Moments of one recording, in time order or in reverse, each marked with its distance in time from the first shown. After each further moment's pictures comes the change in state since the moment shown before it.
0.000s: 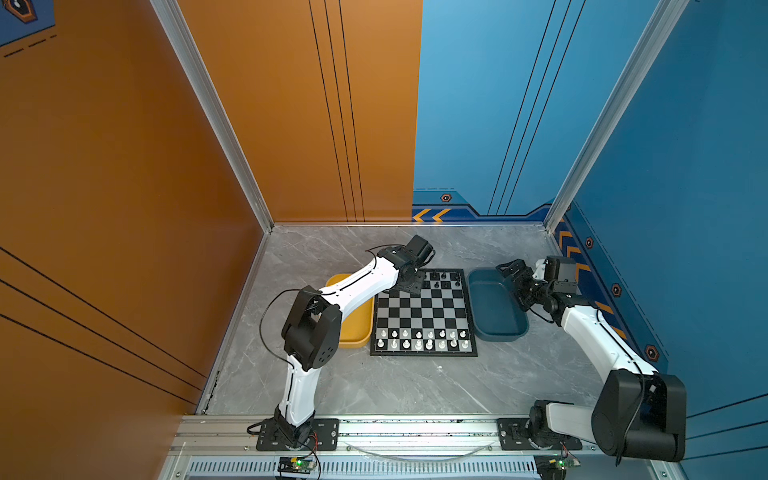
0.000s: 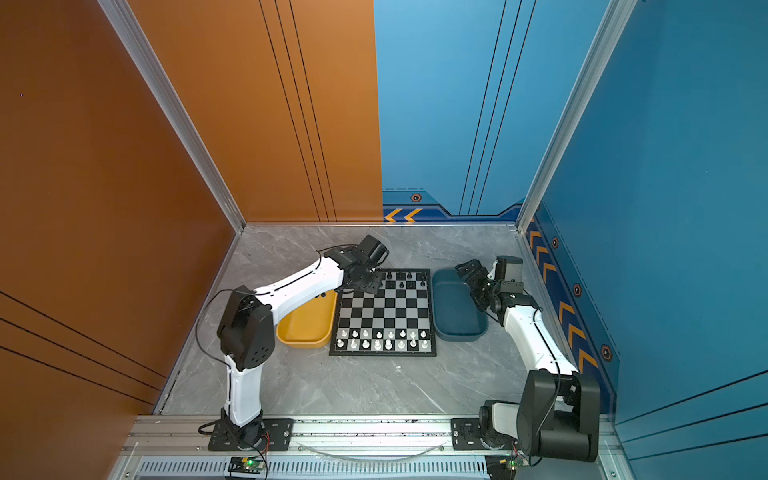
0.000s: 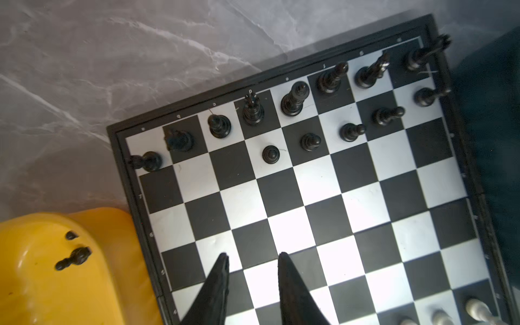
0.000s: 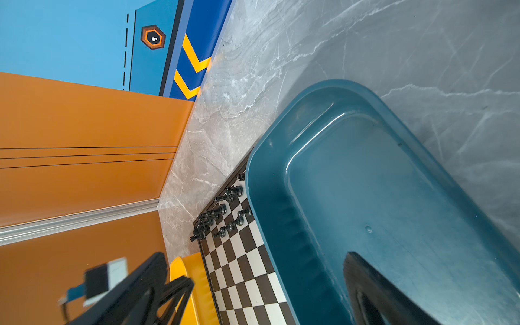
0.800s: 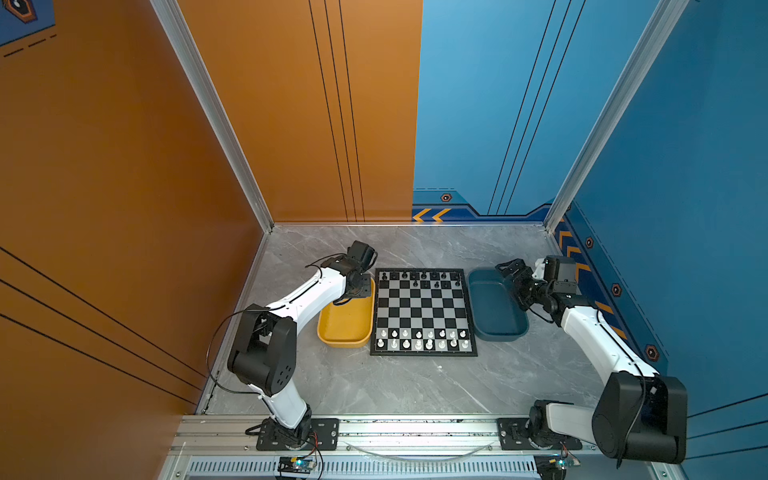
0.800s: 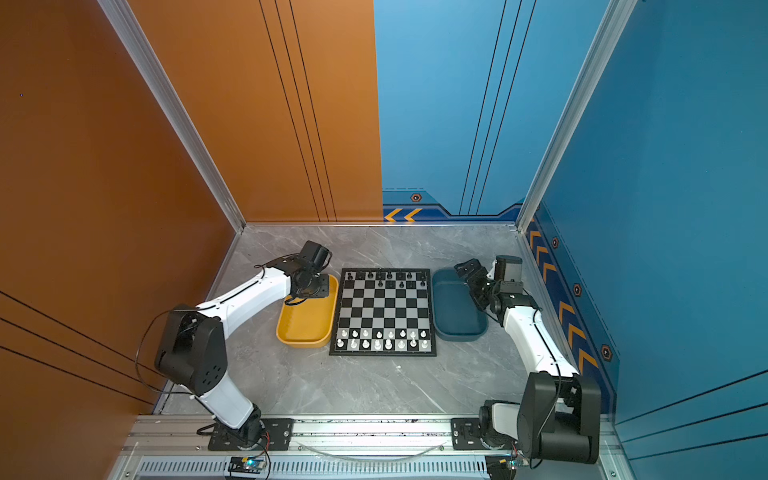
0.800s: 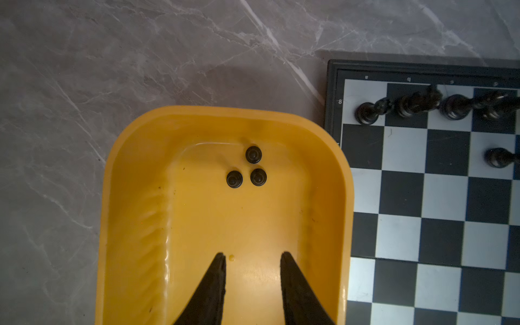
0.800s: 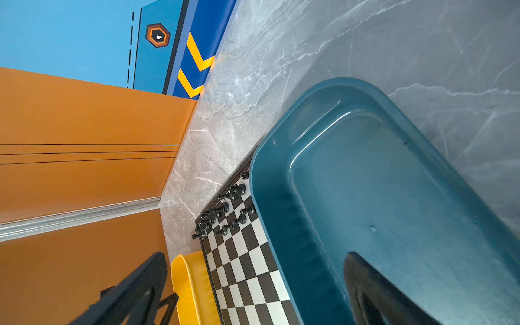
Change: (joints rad) left arm 0.291 -0.274 -0.434 0.121 -0.040 -0.083; right arm 0.011 -0.008 0.000 0.000 0.001 0.000
